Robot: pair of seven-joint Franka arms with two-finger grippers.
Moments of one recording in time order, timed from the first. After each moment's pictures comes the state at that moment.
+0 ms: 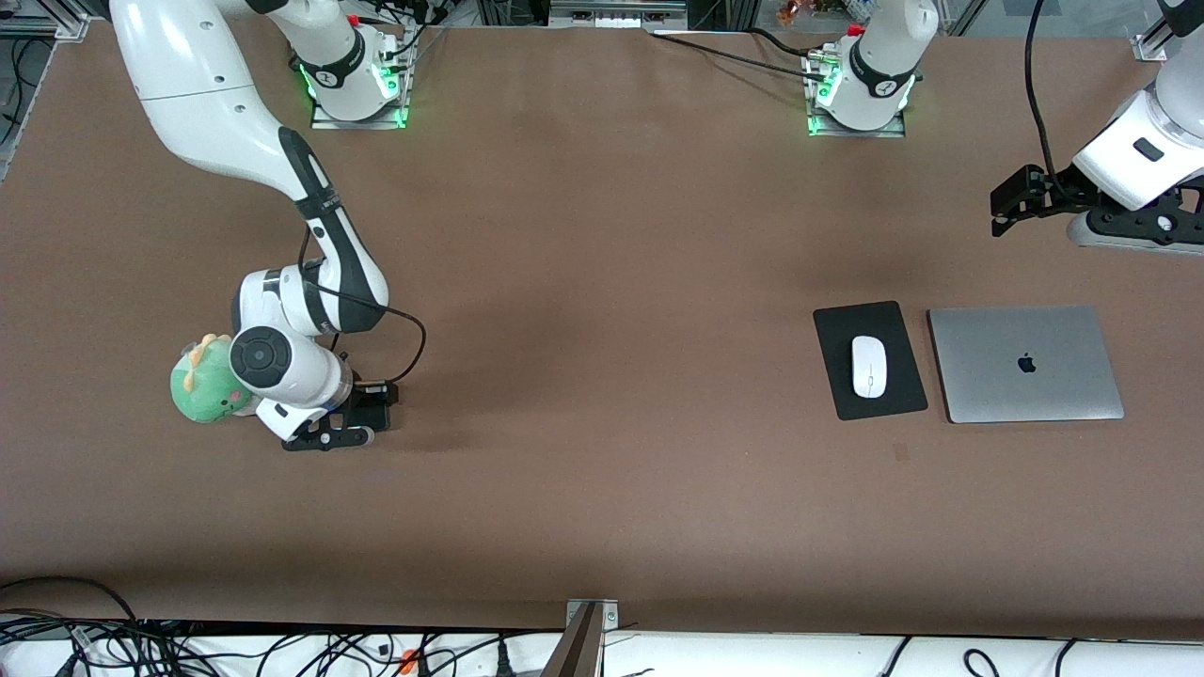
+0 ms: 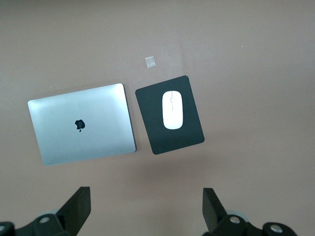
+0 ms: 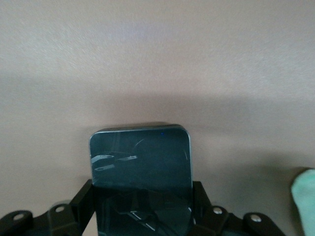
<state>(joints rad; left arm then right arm) 0.01 -0.05 -0.08 -1.70 0.05 1.63 0.06 0.23 0.72 -0.04 -1.68 -0.03 2.36 0.12</state>
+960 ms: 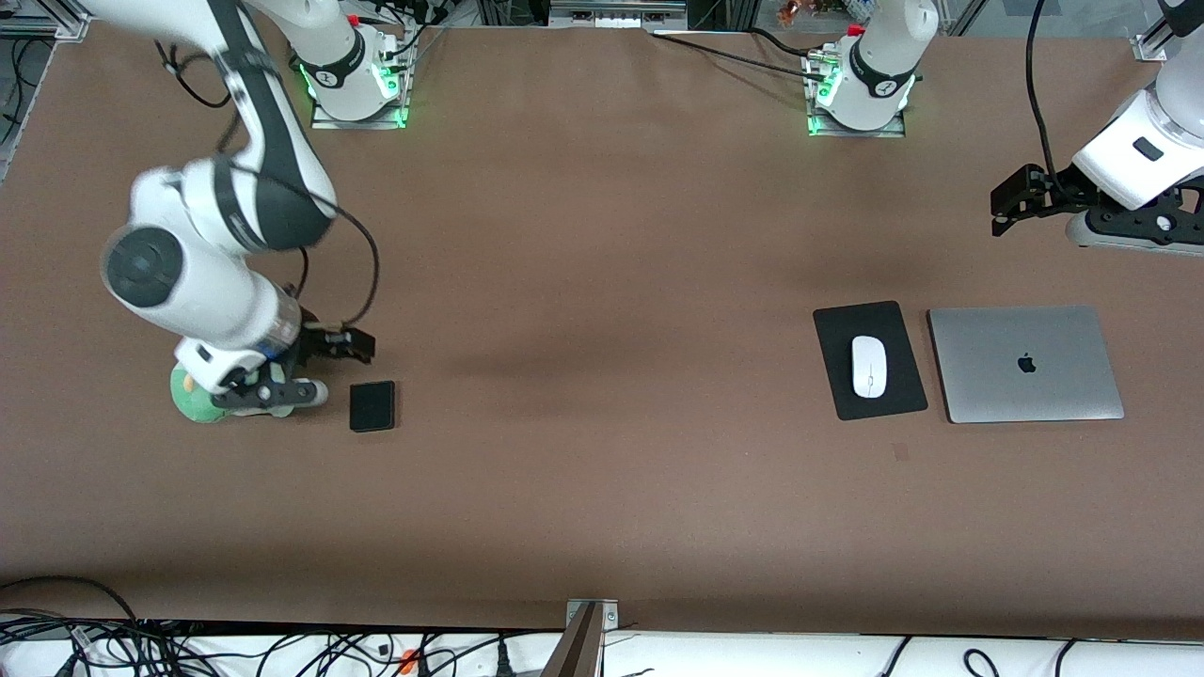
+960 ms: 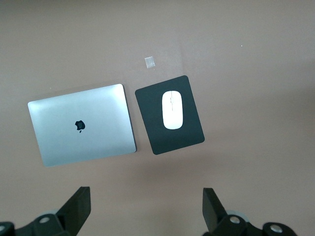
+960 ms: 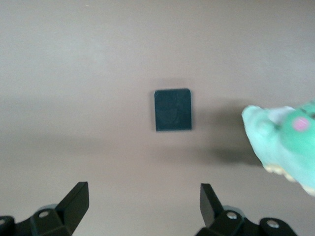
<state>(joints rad) 0.01 -0.05 -0.08 -1.70 0.05 1.63 0.06 0.23 0.32 -0.01 -1.59 0.04 1.86 0.15</state>
